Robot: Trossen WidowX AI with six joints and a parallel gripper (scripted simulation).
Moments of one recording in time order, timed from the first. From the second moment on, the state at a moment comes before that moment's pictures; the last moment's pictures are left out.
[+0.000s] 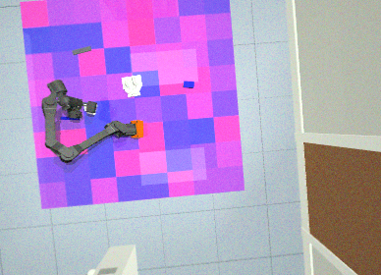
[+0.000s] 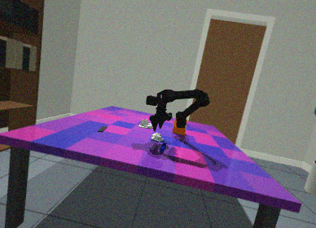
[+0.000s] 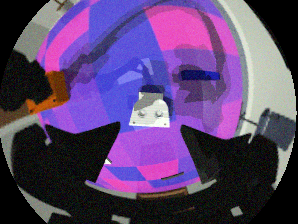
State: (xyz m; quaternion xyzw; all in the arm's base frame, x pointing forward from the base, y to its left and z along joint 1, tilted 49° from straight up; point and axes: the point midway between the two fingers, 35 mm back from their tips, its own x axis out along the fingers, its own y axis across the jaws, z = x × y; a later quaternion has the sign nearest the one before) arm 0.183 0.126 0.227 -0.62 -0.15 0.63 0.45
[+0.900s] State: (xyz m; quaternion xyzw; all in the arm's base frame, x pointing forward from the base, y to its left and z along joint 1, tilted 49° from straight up) arm 0.189 0.148 0.208 -0.62 -0.15 0.62 0.45
